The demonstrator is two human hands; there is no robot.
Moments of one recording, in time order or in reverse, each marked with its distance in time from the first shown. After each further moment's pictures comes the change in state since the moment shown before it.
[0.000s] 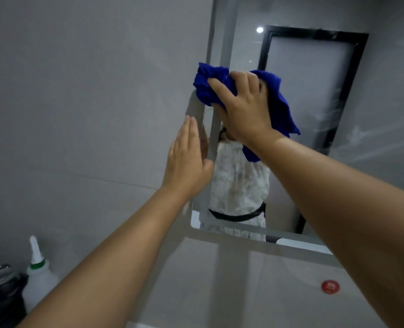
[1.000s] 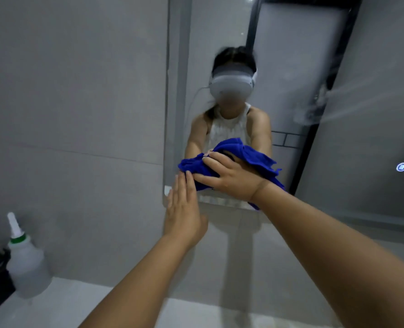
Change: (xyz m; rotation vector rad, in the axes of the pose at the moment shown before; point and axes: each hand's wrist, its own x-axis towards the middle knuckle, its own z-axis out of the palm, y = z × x) left_hand -0.132 0.020 0.088 0.111 -0.336 -0.217; right_hand -0.191 -0.004 -0.016 0.155 -0.253 -0.576
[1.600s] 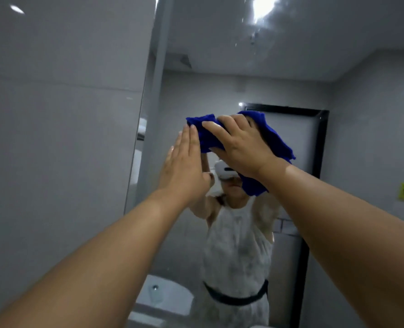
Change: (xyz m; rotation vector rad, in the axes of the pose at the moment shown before) left_hand 0.138 0.181 -0.162 0.035 0.424 0.227; right_hand 0.062 0.247 -0.106 -0.086 0.192 0.311
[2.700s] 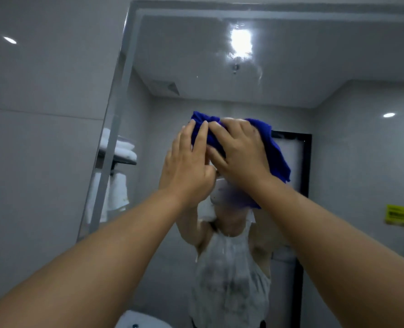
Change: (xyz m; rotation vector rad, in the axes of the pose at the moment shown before) left_hand 0.060 0.069 0.015 -0.070 0.225 0.183; right_hand -0.004 0.059 -0.025 0.075 0.136 0.283
